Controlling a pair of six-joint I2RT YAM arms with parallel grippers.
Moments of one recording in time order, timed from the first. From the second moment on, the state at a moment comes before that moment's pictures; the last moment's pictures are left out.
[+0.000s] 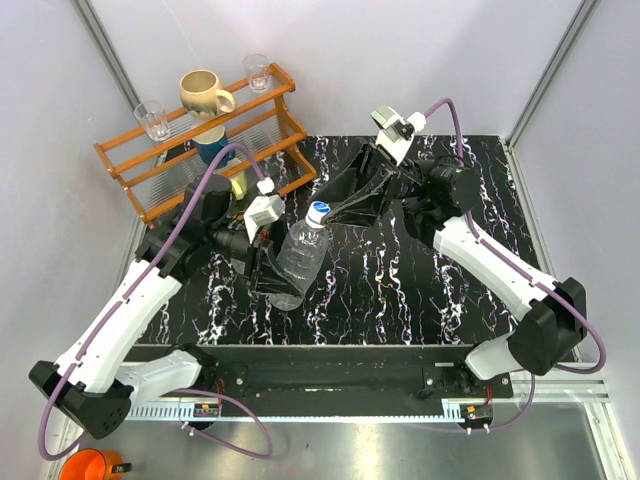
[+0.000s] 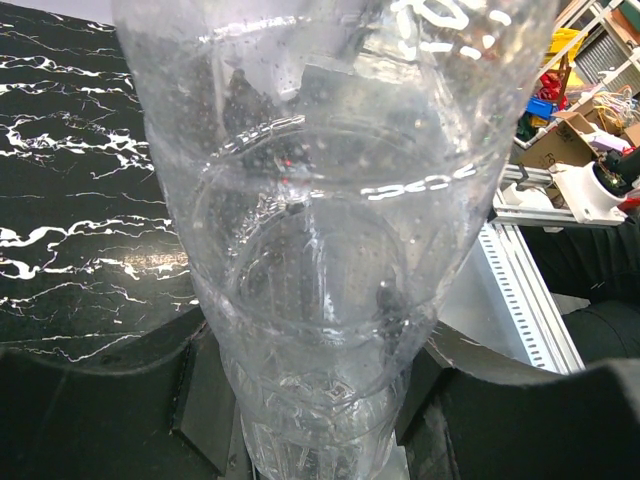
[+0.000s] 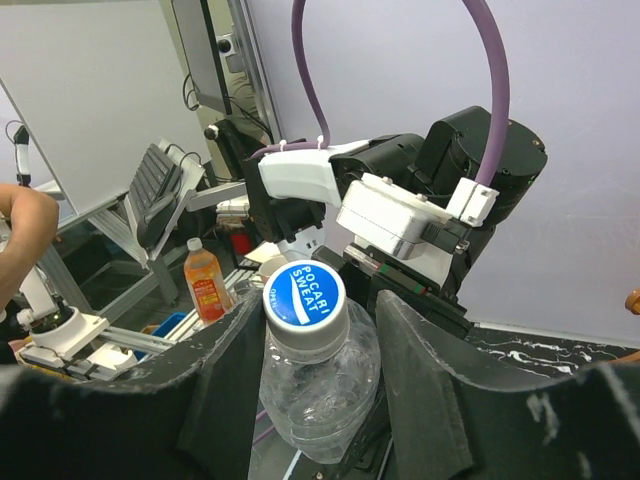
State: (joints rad) left arm -0.53 1.06 1.23 -0.68 1.31 0.11; right arm 0.62 1.45 1.31 1.15 -1.15 1.13
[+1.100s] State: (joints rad) left arm -0.53 1.05 1.30 -0.74 0.77 0.22; right arm 0.71 1.30 1.34 0.35 -0.76 0.53
